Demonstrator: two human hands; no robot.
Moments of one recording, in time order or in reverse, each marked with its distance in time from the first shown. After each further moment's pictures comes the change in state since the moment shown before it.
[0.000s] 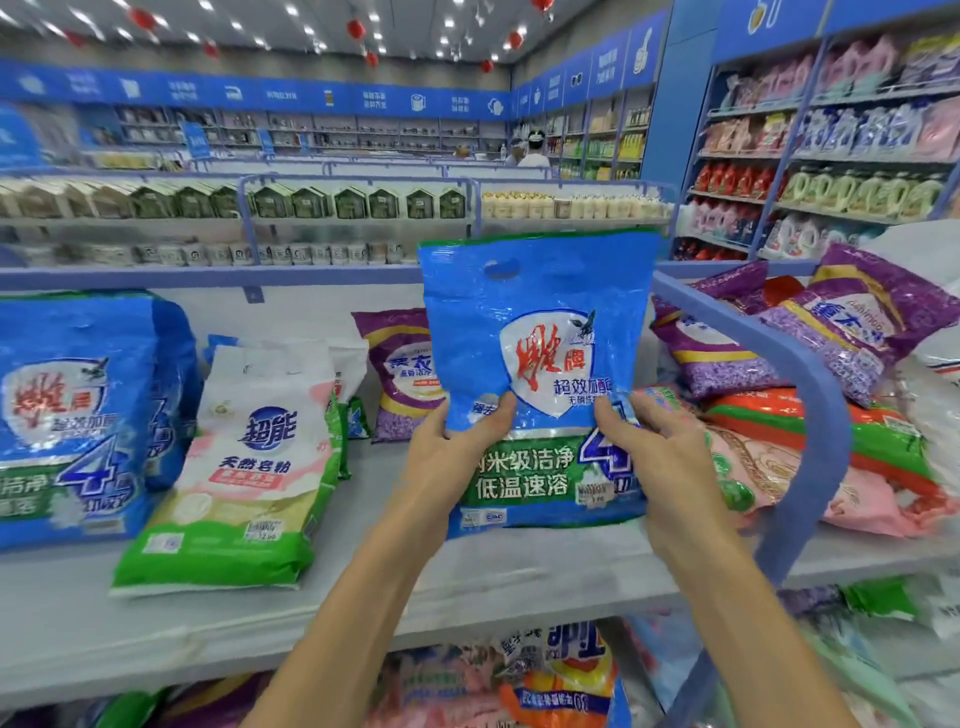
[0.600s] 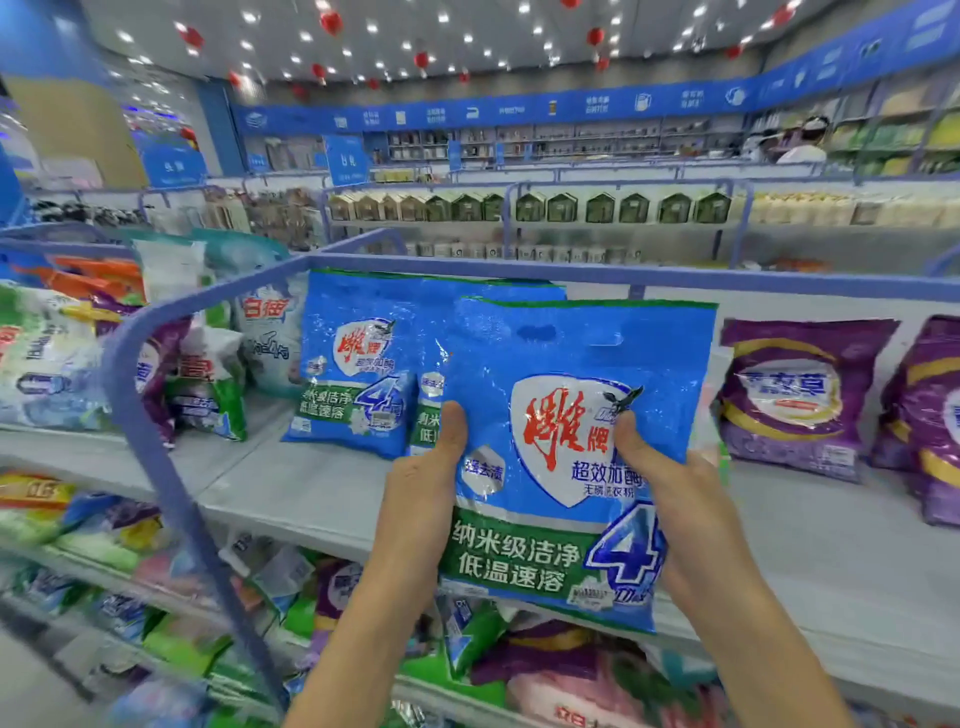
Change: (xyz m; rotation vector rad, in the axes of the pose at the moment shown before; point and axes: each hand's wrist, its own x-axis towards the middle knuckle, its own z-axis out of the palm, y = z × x) left_hand -0.148 0.079 -0.316 0.185 0.616 0.128; right_hand -0.153 0.051 0.306 0.216 -0.488 0.209
